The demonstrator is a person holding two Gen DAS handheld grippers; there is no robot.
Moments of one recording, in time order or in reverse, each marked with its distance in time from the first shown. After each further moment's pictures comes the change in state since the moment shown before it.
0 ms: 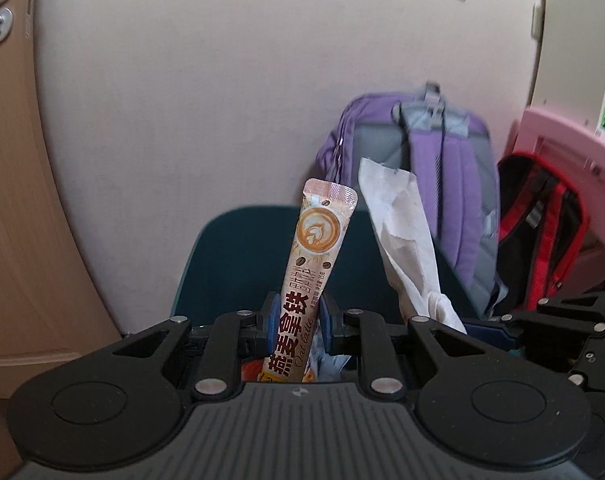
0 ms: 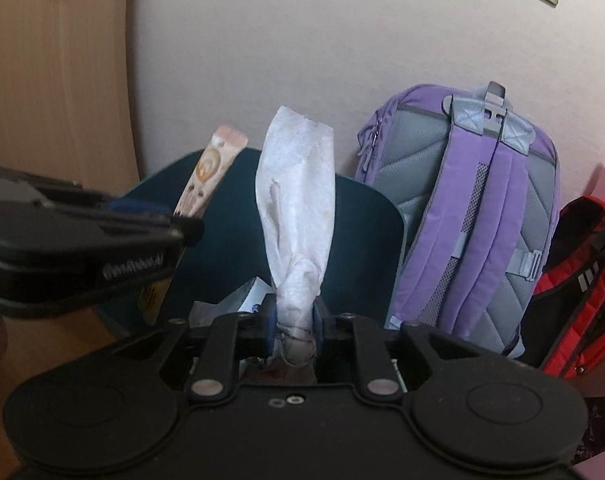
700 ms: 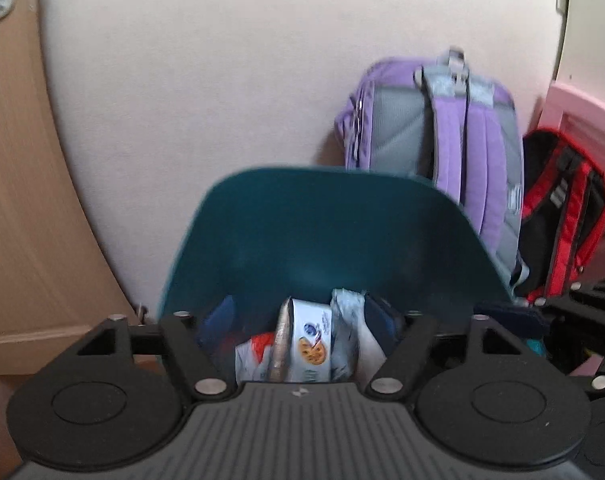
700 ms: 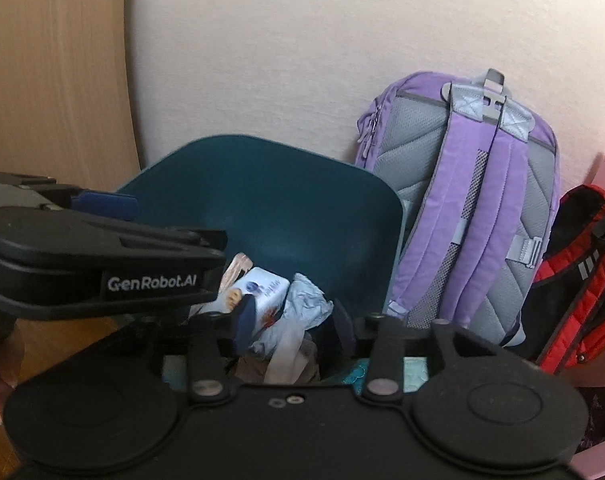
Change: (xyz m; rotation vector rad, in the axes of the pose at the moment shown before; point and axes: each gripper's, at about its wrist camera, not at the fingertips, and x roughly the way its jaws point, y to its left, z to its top) left arm 0.014 -0.005 -0.003 -0.023 0.059 0.045; right arm -0.015 -0.004 -0.002 -0.003 0.016 -0.004
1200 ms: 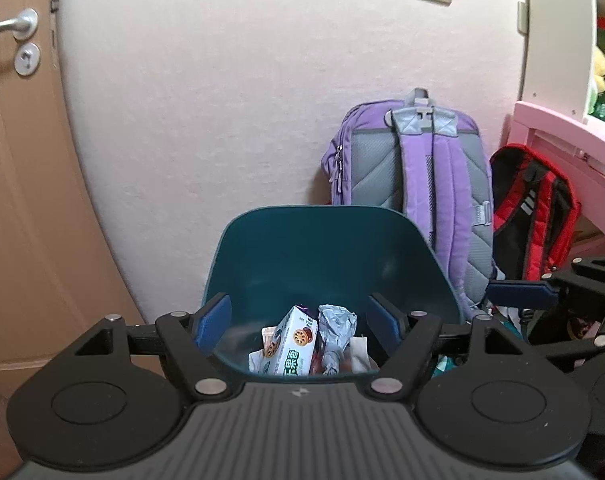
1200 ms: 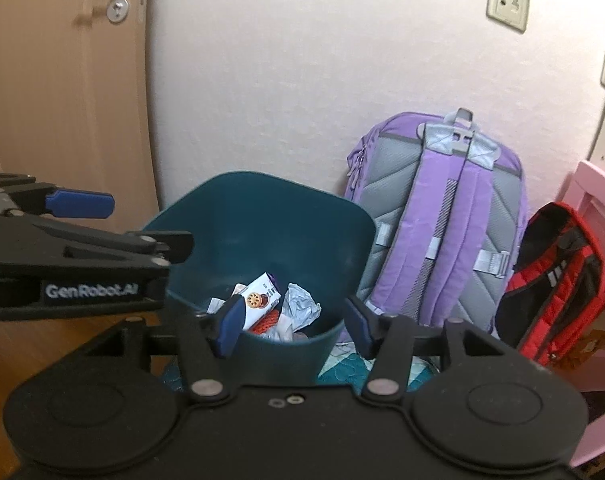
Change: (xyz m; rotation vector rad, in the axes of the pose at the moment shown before) left arm -0.089 -0.007 -0.005 0.066 -0.084 0.008; right arm -0.086 0.008 -0.010 0.004 -0.075 -0.003
